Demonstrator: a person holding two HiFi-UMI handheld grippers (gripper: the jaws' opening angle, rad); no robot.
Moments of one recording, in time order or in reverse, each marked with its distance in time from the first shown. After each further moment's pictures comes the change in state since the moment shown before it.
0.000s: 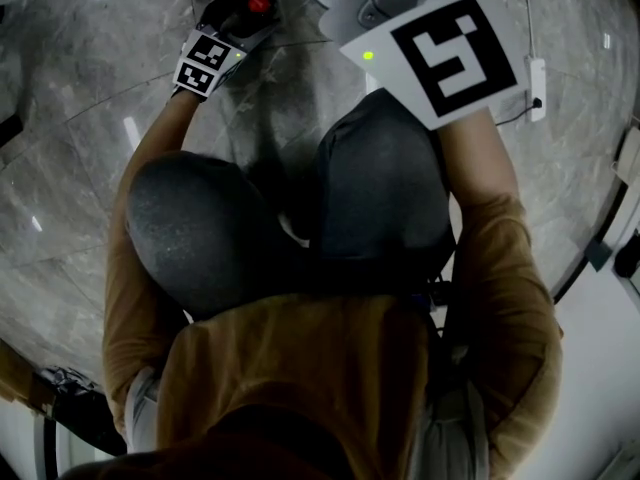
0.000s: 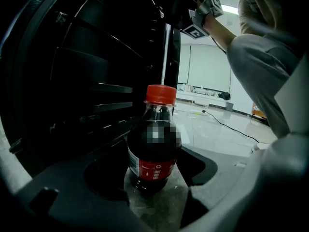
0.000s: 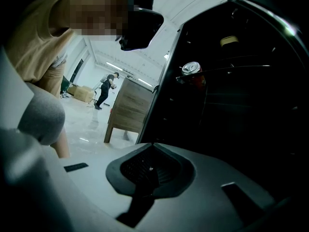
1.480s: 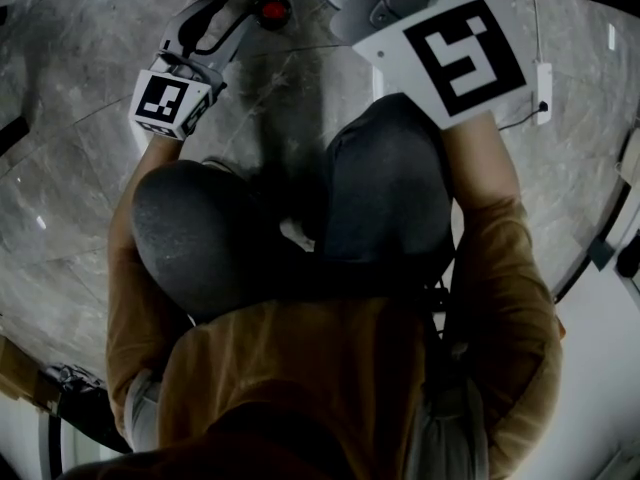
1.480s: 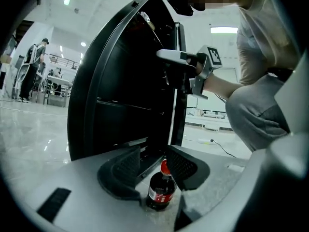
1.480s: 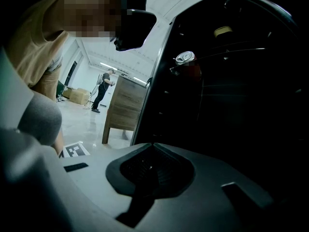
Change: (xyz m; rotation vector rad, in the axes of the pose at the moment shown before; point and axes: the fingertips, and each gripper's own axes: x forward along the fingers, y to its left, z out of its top) left arm -0.103 0.010 0.100 -0.056 -0.290 0.116; right arm 0.002 -0.003 -0.009 0.059 0.027 -0.032
